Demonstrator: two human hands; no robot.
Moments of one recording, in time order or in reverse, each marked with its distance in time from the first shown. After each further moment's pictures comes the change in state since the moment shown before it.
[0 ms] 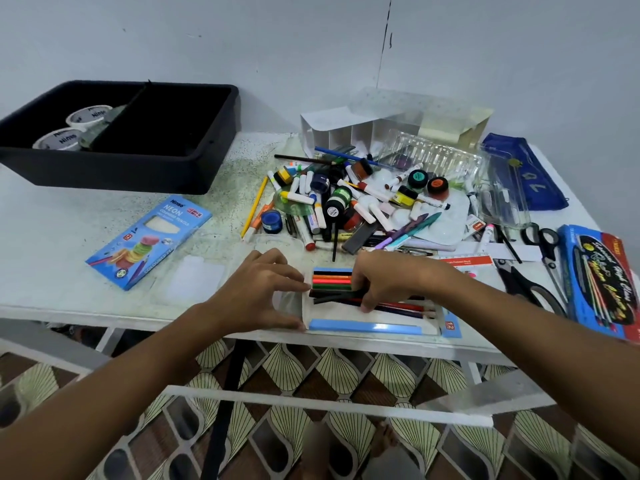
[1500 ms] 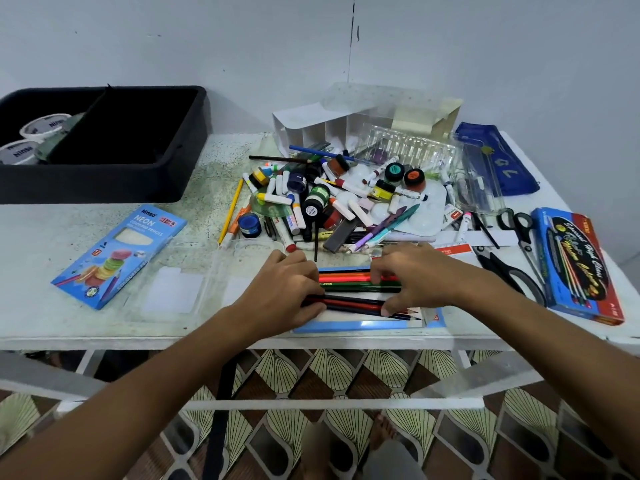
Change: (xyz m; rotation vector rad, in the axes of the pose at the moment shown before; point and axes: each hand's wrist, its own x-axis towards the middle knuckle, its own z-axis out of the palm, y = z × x) left_hand 0.042 0.039 0.015 0.187 0.022 0.111; right_hand -0.040 0.043 0.015 -0.193 0.236 0.058
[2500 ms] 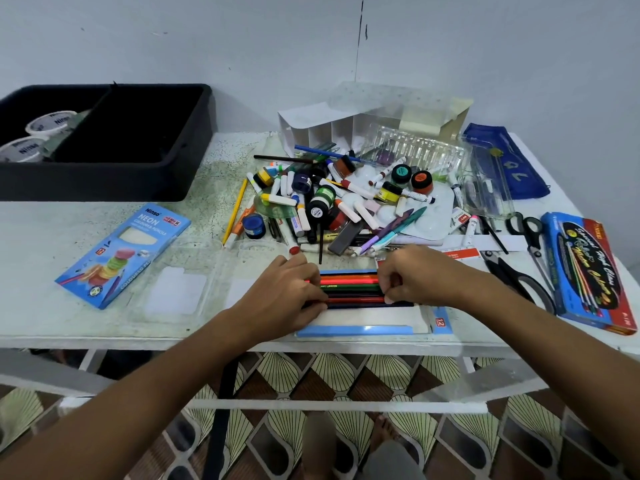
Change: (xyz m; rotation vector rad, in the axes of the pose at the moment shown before) left_hand -0.003 -0.004 0.001 -0.054 0.027 0.028; right_hand 0.009 0.005 0.001 0.083 0.077 -0.038
